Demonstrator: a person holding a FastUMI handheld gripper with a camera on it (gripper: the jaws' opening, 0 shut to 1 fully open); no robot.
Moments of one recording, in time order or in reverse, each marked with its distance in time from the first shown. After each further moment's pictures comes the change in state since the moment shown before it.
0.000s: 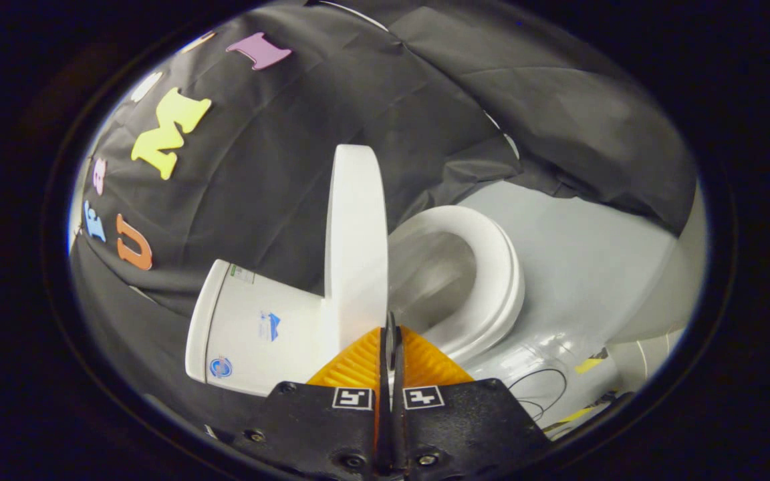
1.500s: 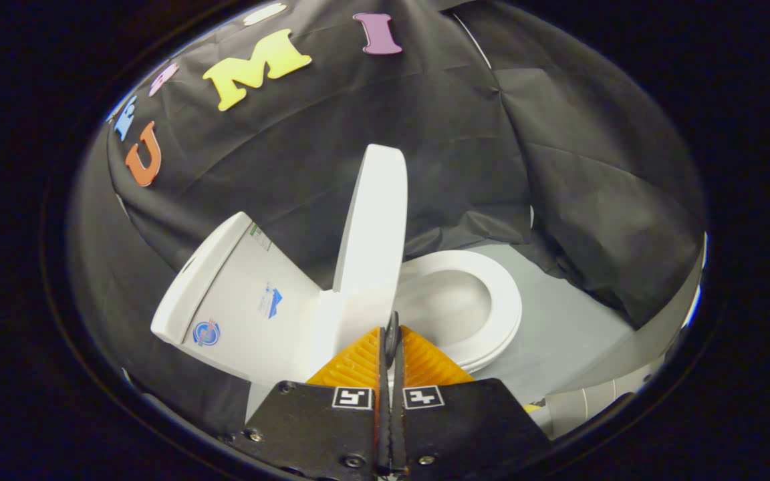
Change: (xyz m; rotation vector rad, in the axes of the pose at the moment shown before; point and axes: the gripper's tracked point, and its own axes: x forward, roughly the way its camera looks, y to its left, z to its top) arm -0.020 0.093 -0.021 -0.380 -0.099 -0.128
